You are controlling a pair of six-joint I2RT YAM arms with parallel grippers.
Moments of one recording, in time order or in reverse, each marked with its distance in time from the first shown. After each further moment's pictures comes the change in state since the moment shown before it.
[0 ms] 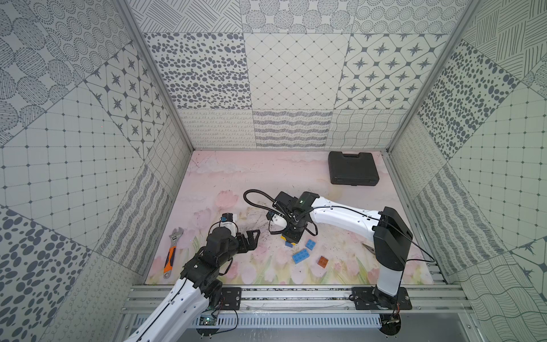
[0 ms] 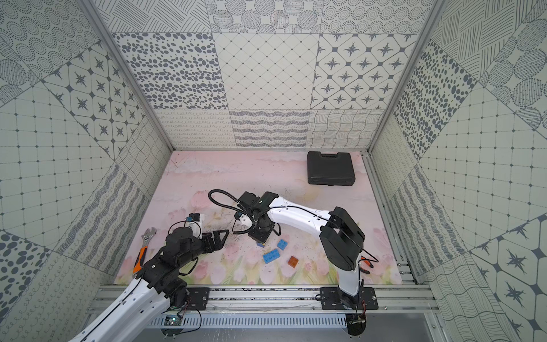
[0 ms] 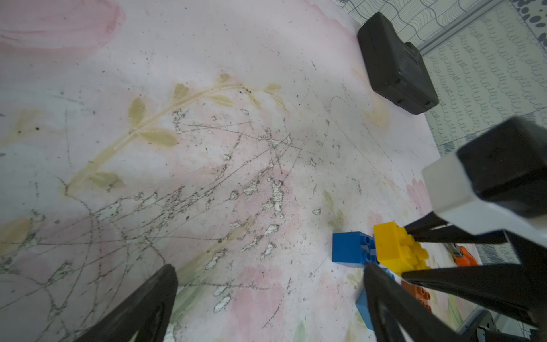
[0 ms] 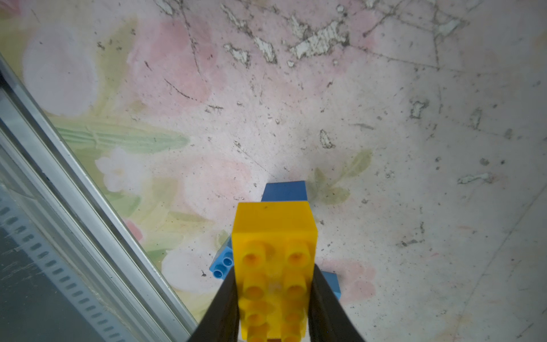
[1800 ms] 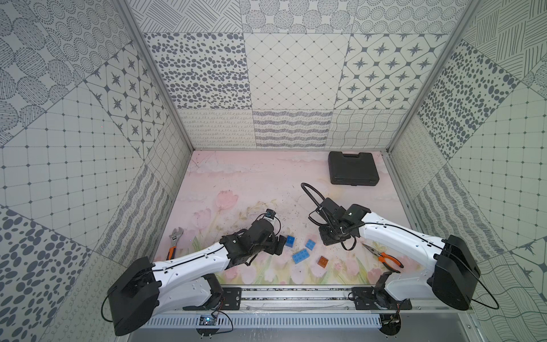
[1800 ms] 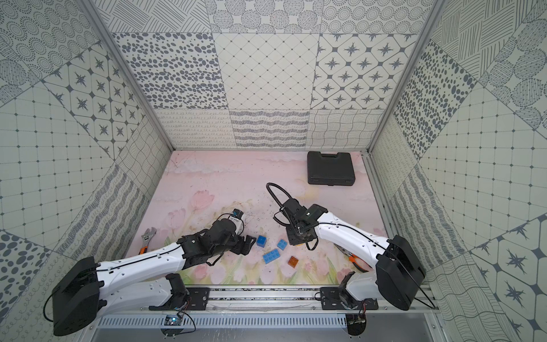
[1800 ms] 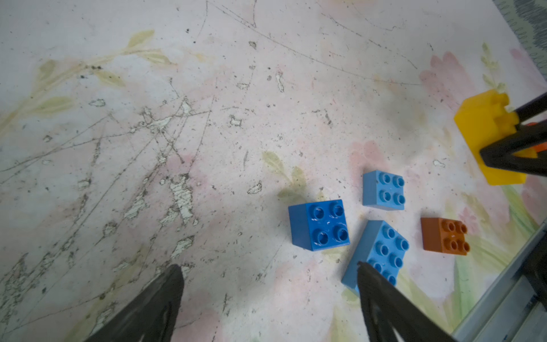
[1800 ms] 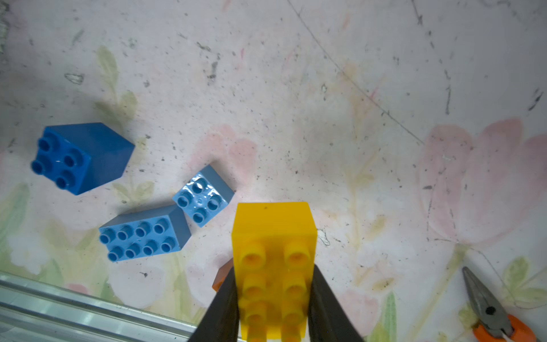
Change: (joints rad) left arm -0.408 0.650 0.276 0.137 -0.228 0.125; right arm -0.186 -0.496 -0.495 0.089 0.172 0.610
